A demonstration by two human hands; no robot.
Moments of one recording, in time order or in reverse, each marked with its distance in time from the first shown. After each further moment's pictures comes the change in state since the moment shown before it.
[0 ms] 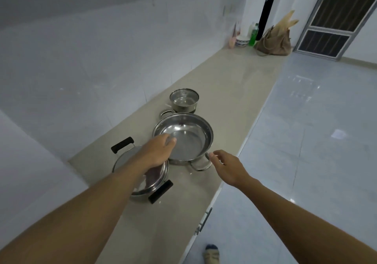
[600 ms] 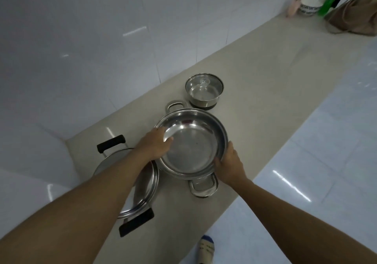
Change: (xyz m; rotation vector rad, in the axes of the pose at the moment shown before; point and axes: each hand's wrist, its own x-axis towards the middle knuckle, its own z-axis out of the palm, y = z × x) left_hand 0.132 -0.037 0.037 0.040 0.001 -0.338; right_hand 0.173 0.048 0.030 0.037 -0.107 -0.087
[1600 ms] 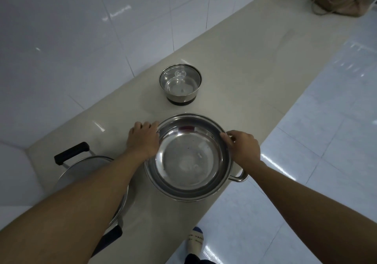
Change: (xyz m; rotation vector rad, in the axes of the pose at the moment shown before) left_hand 0.054 0.035 0.047 0.410 0.125 0.097; right_hand 0.061 0.061 -0.087 -0.291 0.130 -0.005
